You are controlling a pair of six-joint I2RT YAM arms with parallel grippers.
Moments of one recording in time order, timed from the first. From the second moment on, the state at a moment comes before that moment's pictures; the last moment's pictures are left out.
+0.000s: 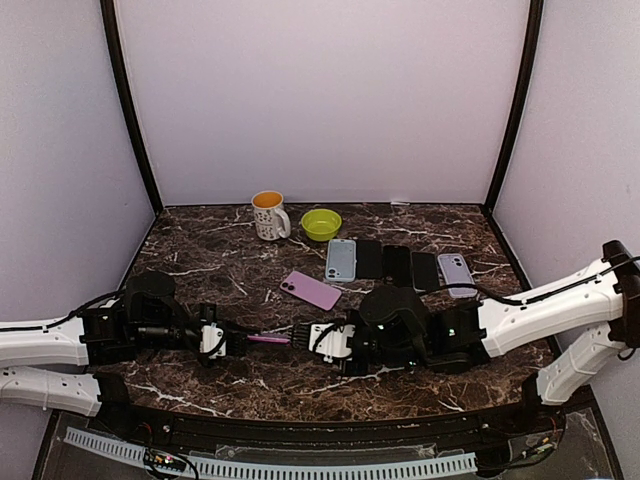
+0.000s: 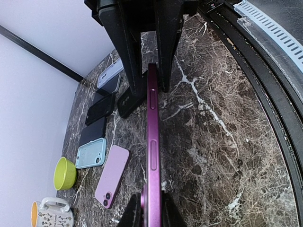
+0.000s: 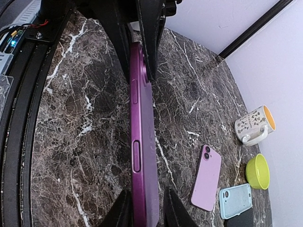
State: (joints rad) left arm -0.94 0.85 0.43 -0.02 0.27 0.88; right arm 1.35 1.47 0.86 0.10 0.19 -0.51
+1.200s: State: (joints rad) left arm -0.94 0.80 0.43 0.05 0.29 0.90; right arm 1.35 1.52 0.76 0.20 0.48 -0.43
